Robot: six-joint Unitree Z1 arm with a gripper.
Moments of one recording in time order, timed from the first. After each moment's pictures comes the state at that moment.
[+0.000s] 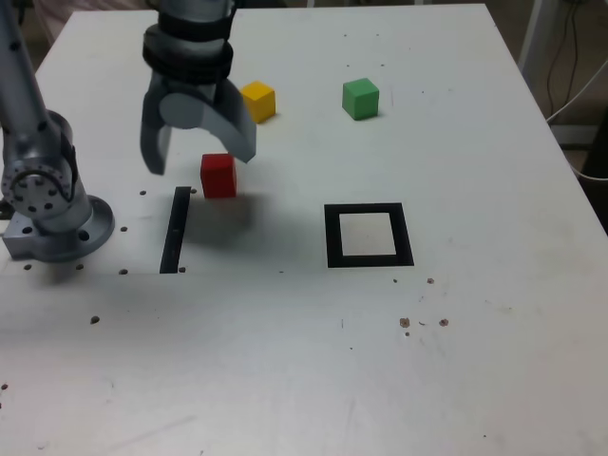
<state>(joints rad) 0.25 1.62 -0.98 1.21 0.07 0.22</state>
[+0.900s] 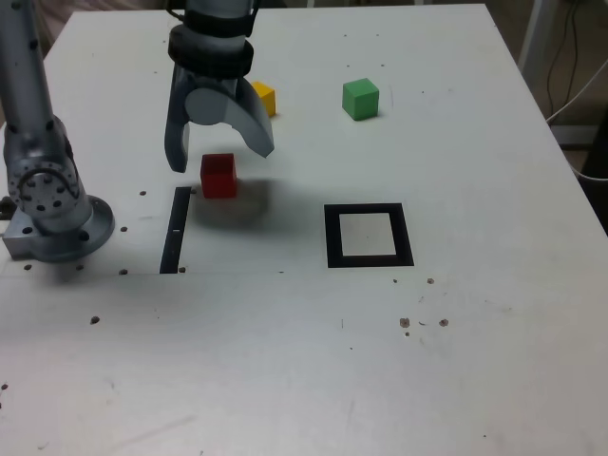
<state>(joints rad) 0.36 1.71 -1.02 1.18 0.03 0.28</state>
